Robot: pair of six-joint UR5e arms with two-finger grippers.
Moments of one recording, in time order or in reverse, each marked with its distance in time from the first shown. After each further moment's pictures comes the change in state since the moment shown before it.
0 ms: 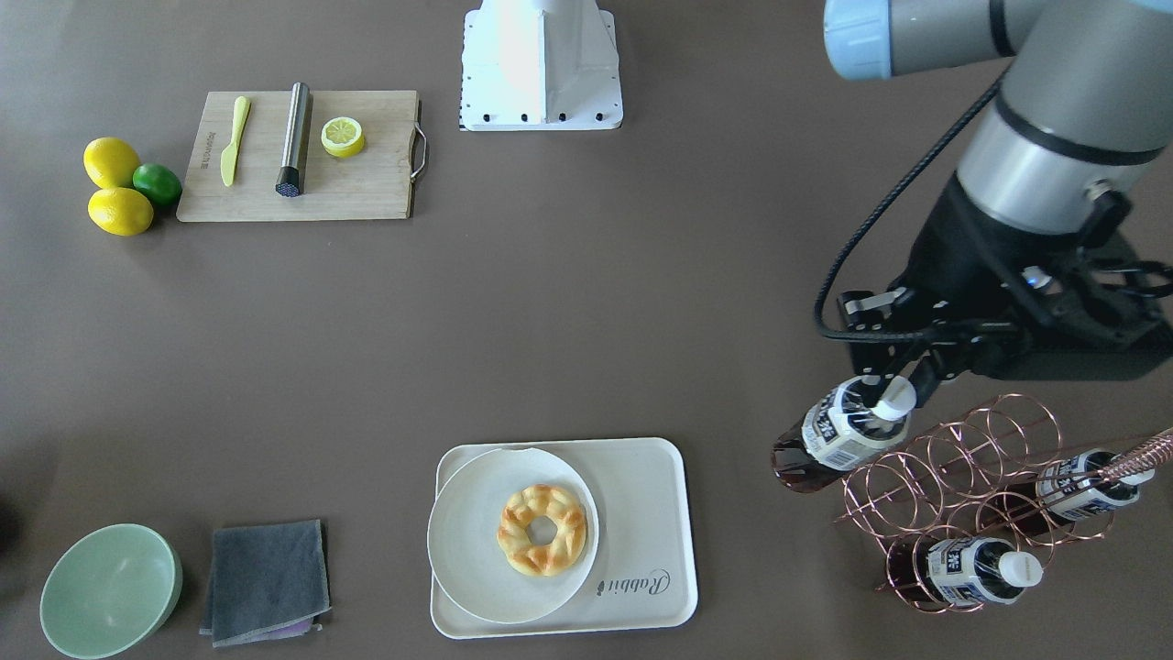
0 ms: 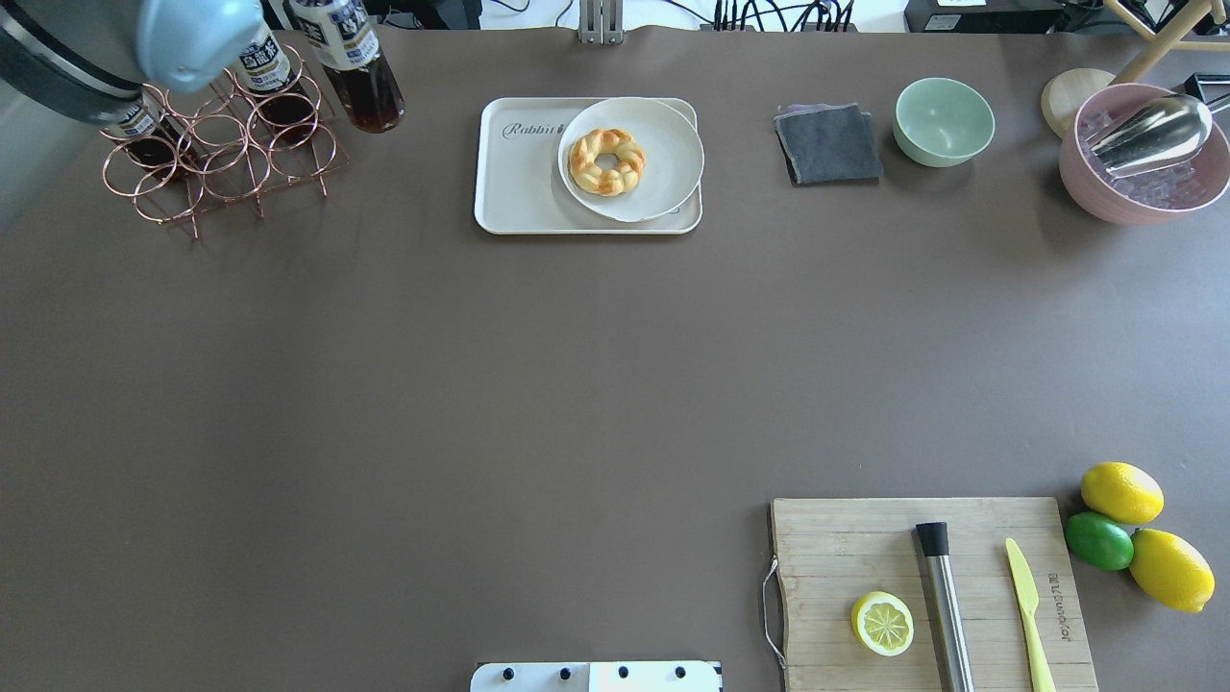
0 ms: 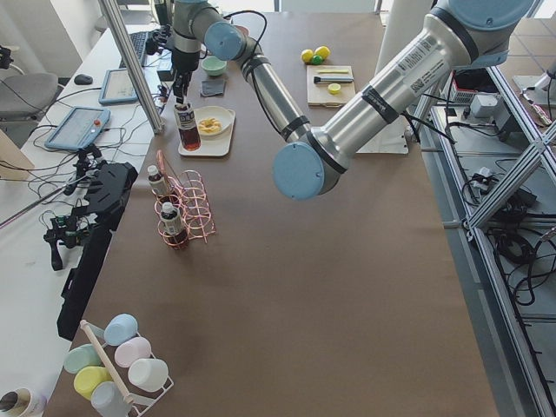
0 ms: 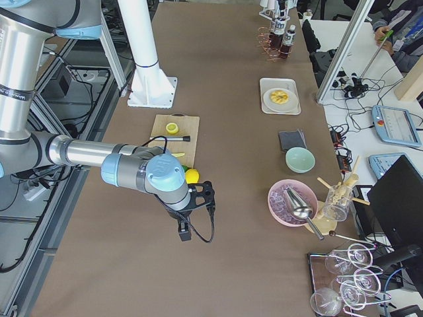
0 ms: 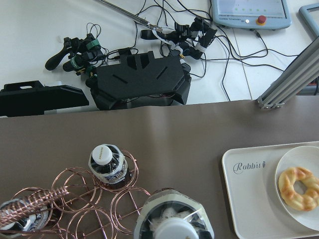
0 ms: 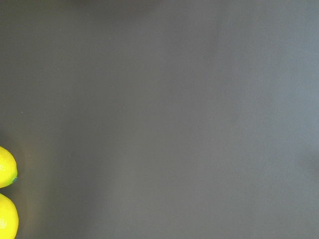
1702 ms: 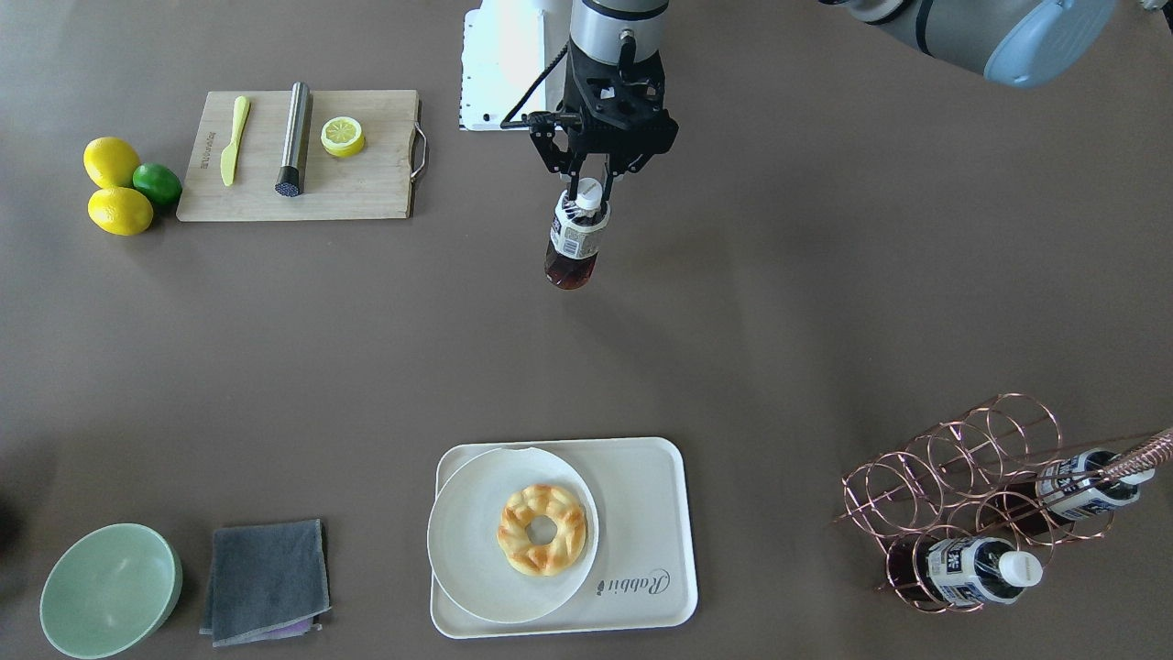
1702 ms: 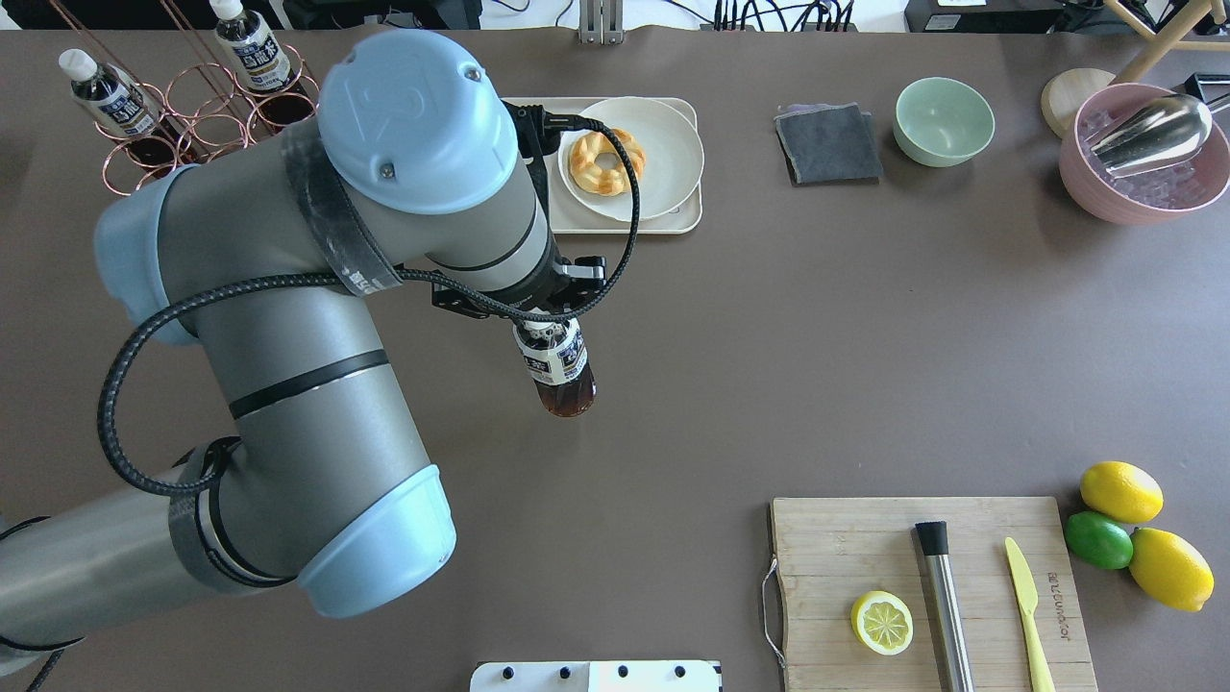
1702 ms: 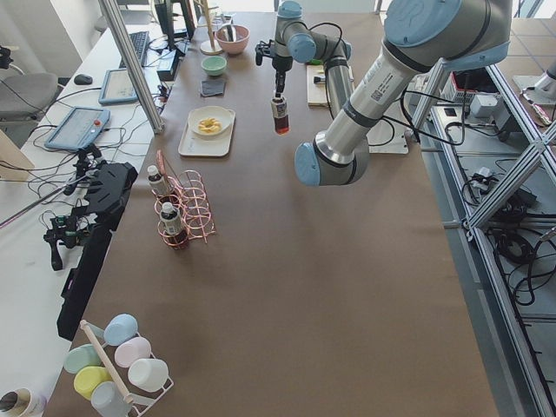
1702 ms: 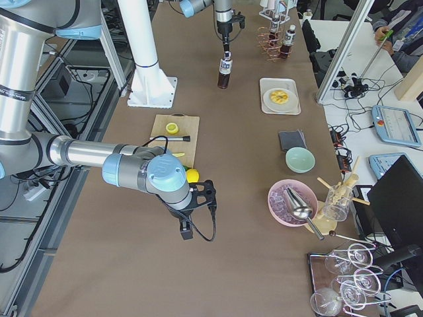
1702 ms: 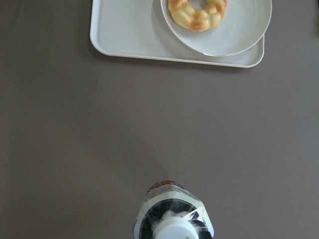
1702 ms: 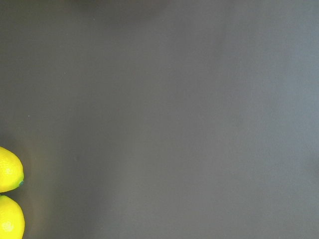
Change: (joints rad) left arm 0.539 0.042 -0.322 0.131 0.219 -0.509; right arm -0.002 0.007 -0.003 0.000 0.019 0.001
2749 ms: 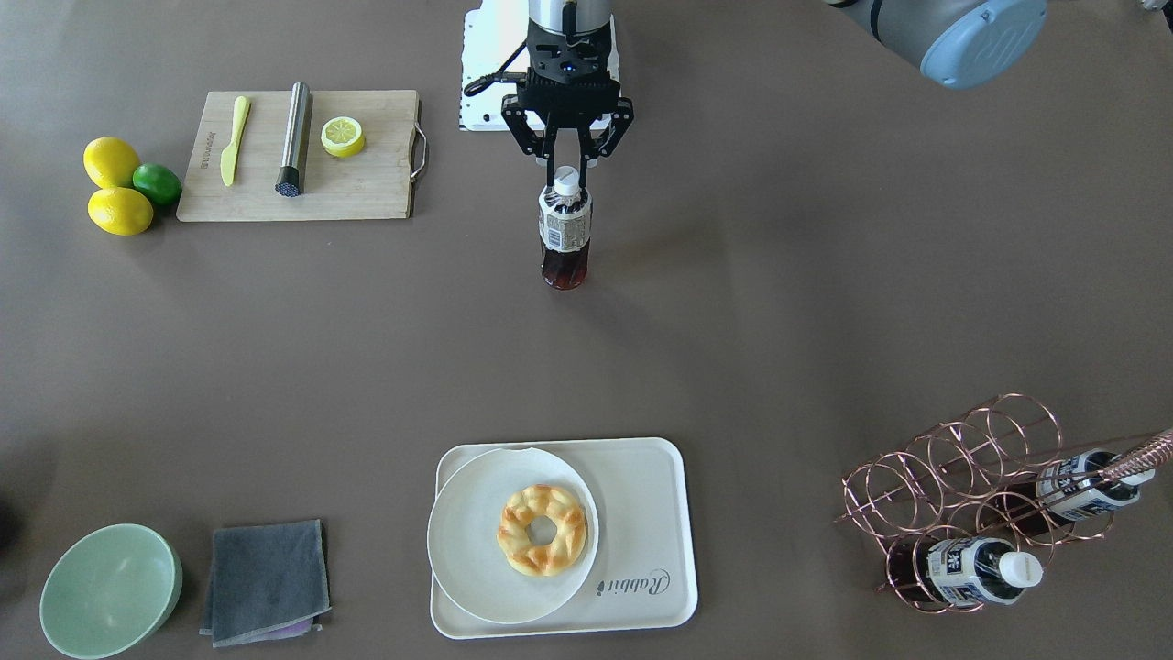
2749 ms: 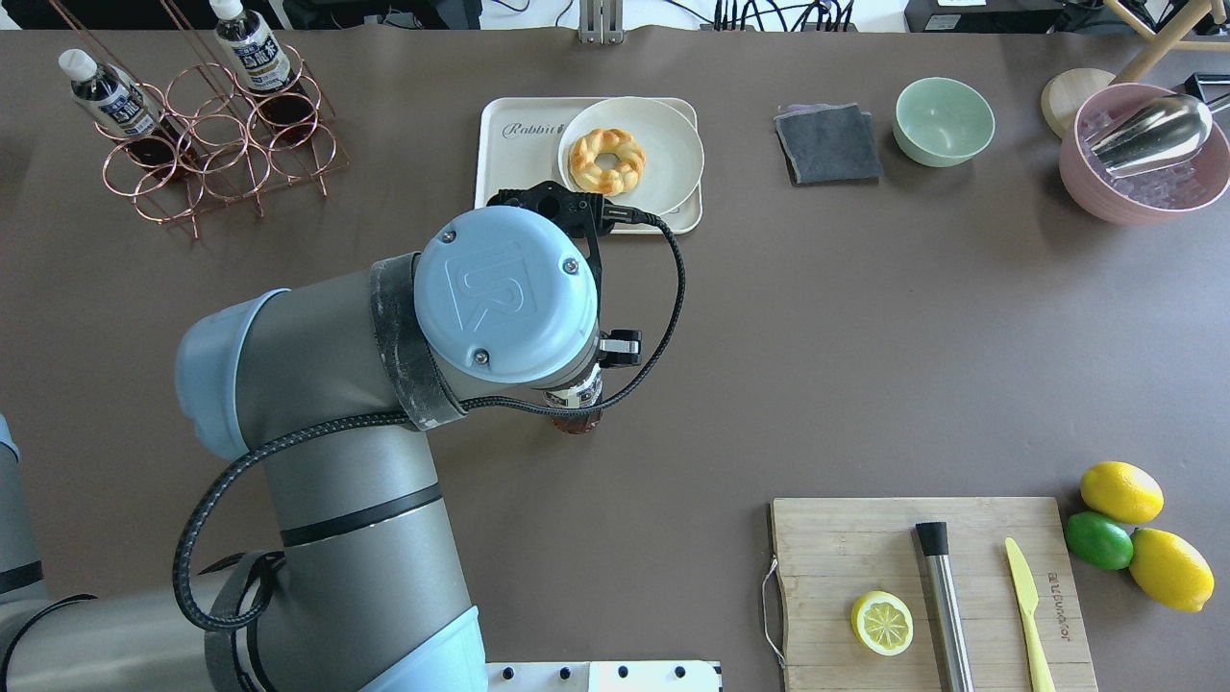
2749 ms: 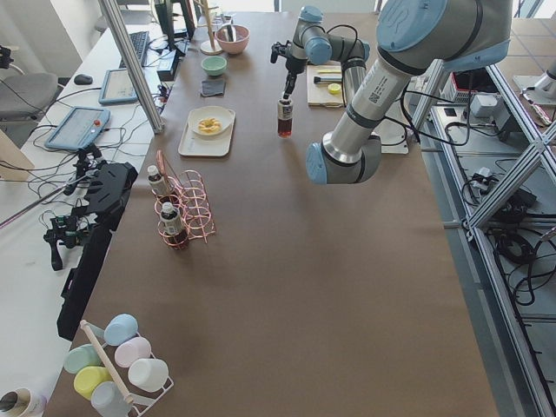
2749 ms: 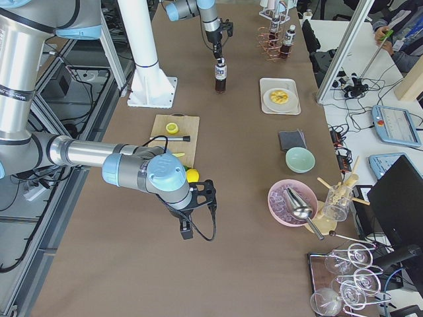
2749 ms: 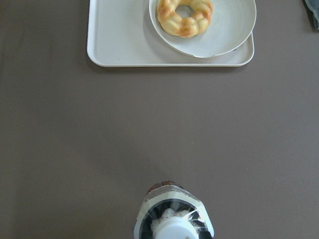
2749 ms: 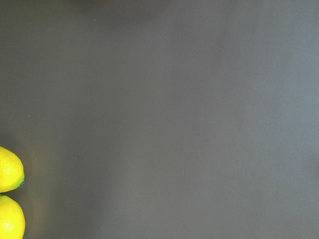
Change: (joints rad) left arm 0.151 -0.007 -0.020 0.025 0.243 0.006; right arm 0.000 0.000 0.001 0.000 0.001 0.000
